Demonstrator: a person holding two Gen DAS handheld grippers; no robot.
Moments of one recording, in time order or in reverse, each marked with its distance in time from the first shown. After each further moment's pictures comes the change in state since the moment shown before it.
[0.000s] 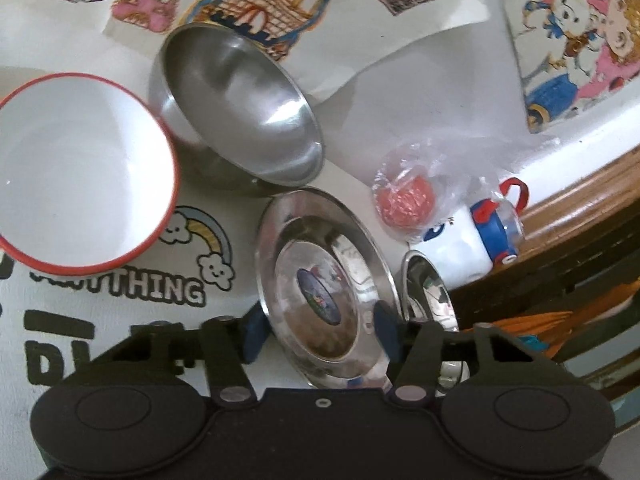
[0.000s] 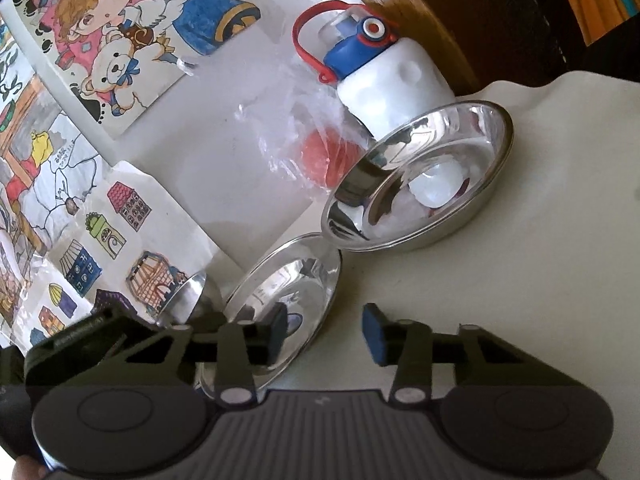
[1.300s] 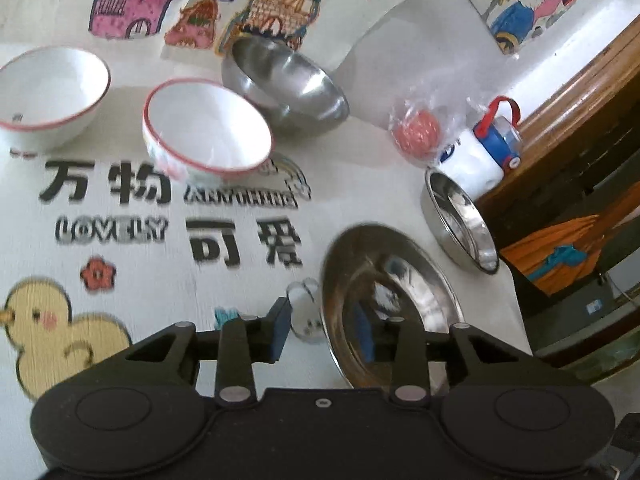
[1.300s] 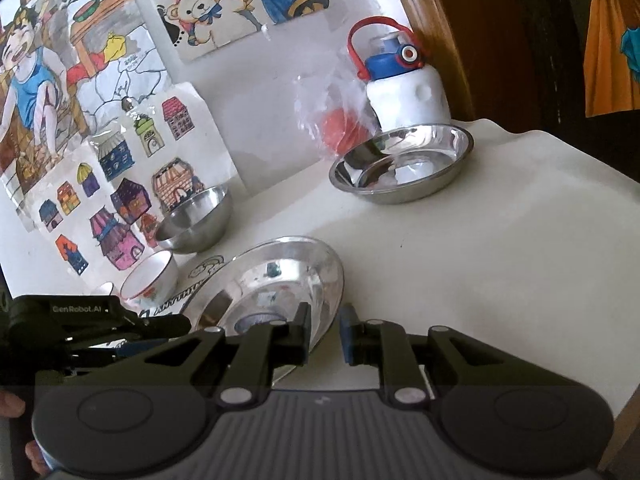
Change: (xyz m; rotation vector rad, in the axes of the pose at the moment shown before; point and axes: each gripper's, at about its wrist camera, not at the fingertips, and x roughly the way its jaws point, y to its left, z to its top) left arm -0.082 0.017 -0.036 0.243 0.078 0.122; right arm -0.104 0.023 -0.037 -0.302 0.087 -0.112
